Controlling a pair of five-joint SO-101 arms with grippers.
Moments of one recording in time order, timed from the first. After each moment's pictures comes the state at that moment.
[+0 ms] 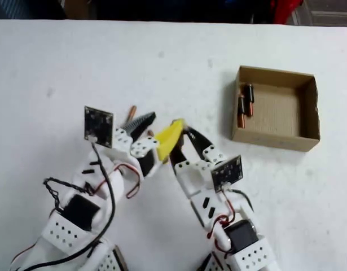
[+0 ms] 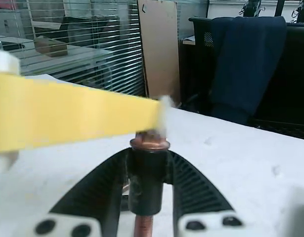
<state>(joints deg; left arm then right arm) 23.8 -71.3 71.3 23.9 19.1 -30.0 -102.4 96.4 16.4 1.8</state>
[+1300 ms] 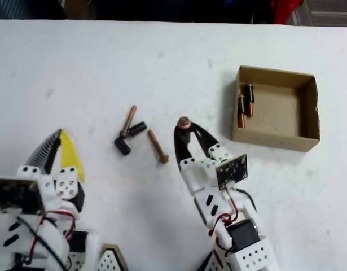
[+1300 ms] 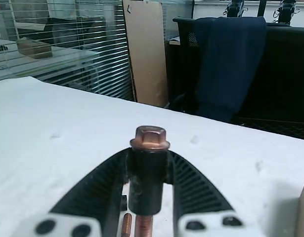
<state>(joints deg) -4.2 -98.8 50.0 68.2 0.2 -26.7 -102.4 96.4 16.4 1.8</state>
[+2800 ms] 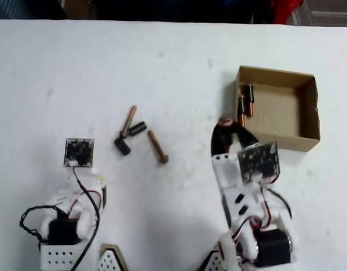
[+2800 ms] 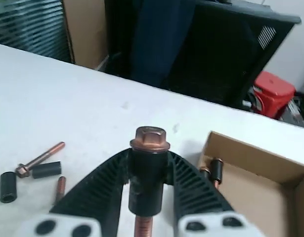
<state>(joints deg) -7.4 -104.1 94.4 70.2 0.0 -10.8 -91.3 61.9 51.7 11.0</state>
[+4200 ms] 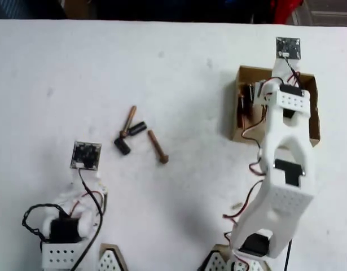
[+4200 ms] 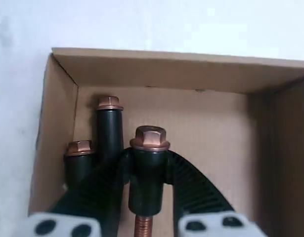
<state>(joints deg) -7.7 -104.3 97.1 74.1 -4.4 12.3 27.1 -7.5 43.3 11.0</state>
